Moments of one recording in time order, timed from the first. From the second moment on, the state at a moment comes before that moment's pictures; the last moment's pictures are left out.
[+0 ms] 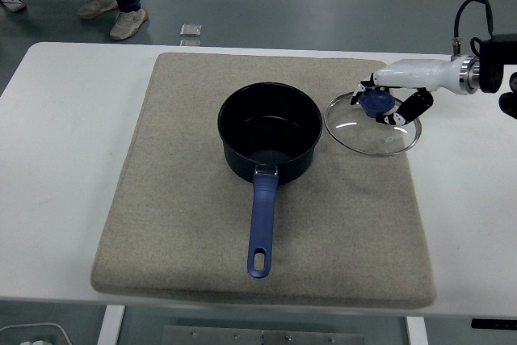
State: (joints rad) left arm -0.03 0.00 -0.13 -0.16 0.08 -0.04 -0.03; right arm 1.42 -0.43 -0.44 0.74 -1.16 0.10 0.61
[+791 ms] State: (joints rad) left arm -0.03 0.00 -0.13 -0.16 0.08 -0.04 -0.03; right arm 1.42 -0.44 -0.42 0.74 -1.16 0.09 0.61
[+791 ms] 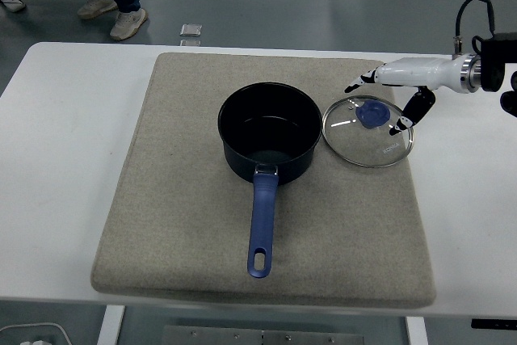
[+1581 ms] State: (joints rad) left arm -0.03 0.00 -0.13 -0.16 0.08 -0.04 -0.03; right arm 1.43 -0.42 -0.03 0.56 -0.32 -0.16 0.60
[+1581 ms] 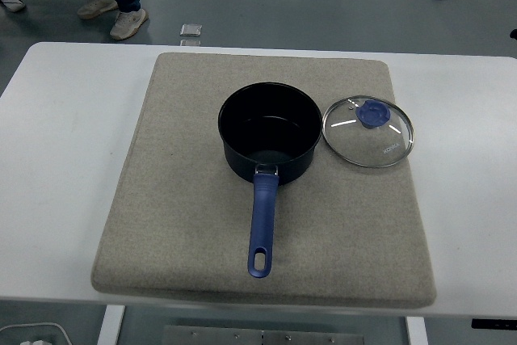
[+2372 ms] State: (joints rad) left arm -0.03 0.00 -0.13 -0.16 0.08 -0.04 -0.03; right arm 1.28 -0.32 -0.02 0.52 0.28 -0.30 0.45
